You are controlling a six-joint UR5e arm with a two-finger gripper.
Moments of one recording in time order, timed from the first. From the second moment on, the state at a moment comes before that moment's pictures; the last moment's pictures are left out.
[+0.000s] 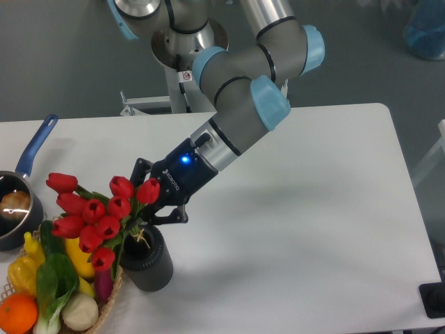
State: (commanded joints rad) arm 2.46 -1.86 -1.67 -0.93 0.42 1.23
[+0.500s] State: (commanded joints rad) arm 2.48 -1.84 -1.67 -0.93 0.37 1.20
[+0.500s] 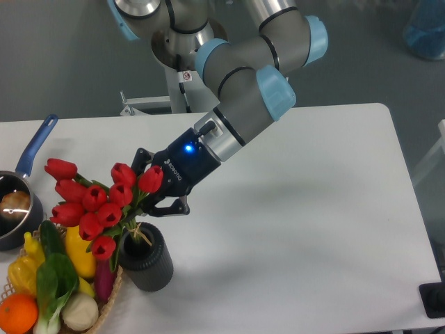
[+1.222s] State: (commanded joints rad) arm 2.51 -1.81 -1.66 -0.93 0.28 1.19
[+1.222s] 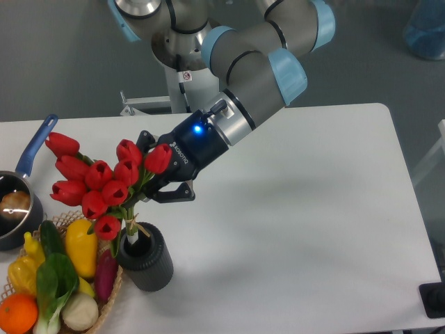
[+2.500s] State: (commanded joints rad) arm 2.63 -1.77 -1.66 -0.94 0.24 1.12
